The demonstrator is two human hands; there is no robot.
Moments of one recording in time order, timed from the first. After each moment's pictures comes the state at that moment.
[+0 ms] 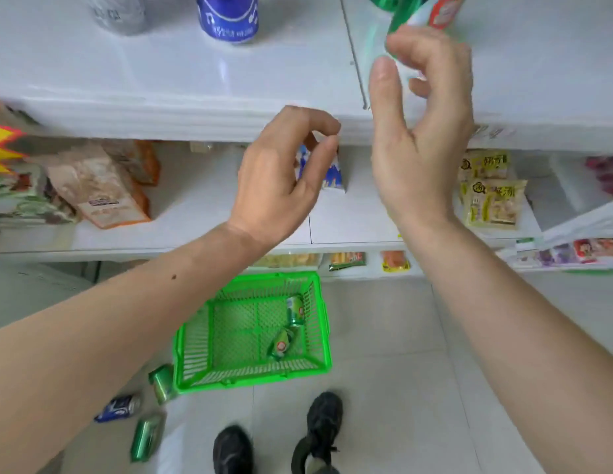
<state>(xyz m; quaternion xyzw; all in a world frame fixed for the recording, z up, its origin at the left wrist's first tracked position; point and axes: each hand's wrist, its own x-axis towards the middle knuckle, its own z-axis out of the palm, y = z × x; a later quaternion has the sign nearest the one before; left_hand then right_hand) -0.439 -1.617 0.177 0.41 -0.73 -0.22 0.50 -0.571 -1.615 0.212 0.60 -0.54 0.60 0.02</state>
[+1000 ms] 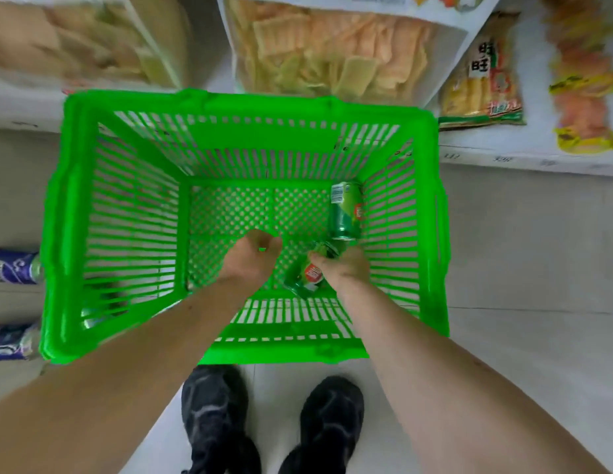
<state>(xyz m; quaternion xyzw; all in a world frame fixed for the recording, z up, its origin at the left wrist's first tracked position) -0.376 -1.517 -0.499 0.76 -0.44 -0.48 0.05 -0.524 -1.508 -0.512 0.23 -0.82 0.08 -0.52</state>
